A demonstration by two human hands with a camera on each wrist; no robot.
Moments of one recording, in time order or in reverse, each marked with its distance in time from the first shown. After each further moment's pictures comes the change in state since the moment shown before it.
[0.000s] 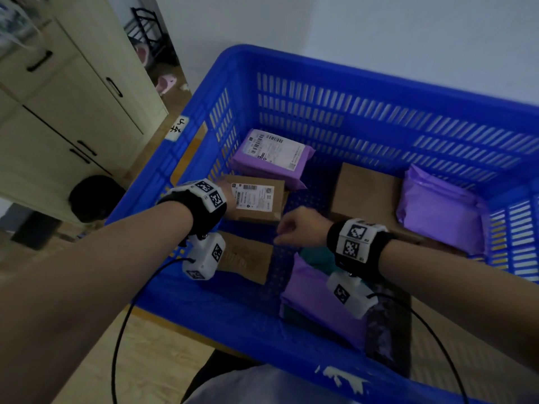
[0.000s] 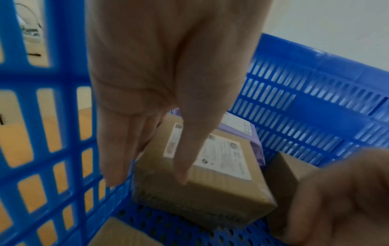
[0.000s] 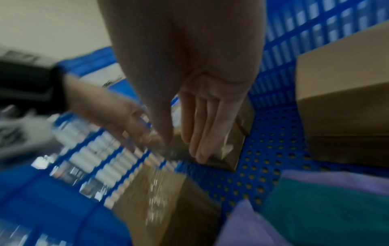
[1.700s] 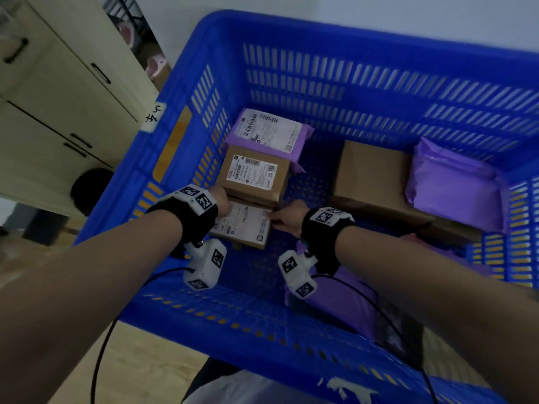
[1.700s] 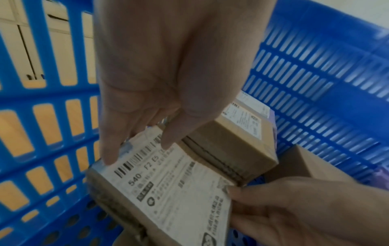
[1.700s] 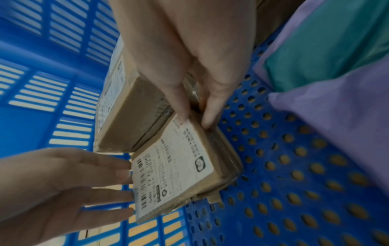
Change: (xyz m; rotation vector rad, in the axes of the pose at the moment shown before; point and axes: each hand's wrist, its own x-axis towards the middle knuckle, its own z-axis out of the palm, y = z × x) left_hand -0.029 0.015 0.005 -0.167 -0.155 -0.144; right_hand 0.084 0.021 0.053 1.196 0.129 0.438
